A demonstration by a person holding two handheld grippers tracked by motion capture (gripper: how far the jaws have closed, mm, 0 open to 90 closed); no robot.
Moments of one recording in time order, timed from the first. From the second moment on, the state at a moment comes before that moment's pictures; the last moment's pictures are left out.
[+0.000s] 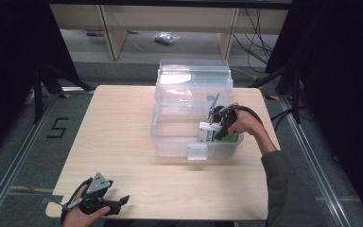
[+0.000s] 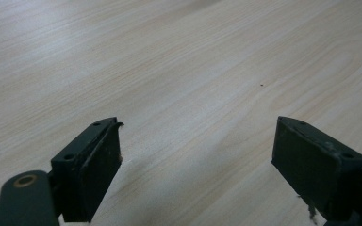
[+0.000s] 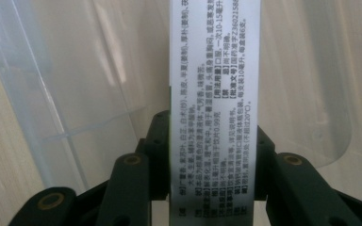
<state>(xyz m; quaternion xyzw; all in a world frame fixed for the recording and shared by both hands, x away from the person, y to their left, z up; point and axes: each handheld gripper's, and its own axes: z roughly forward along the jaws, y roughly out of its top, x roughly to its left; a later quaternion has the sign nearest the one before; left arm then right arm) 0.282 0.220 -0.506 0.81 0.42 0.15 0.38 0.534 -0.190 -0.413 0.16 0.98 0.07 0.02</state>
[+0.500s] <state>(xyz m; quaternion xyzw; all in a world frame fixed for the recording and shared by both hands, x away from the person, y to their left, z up) 0.282 0.220 -0.505 0.81 0.42 0.15 0.38 0.525 -0.199 -0.387 0.17 0.98 0.12 0.04</state>
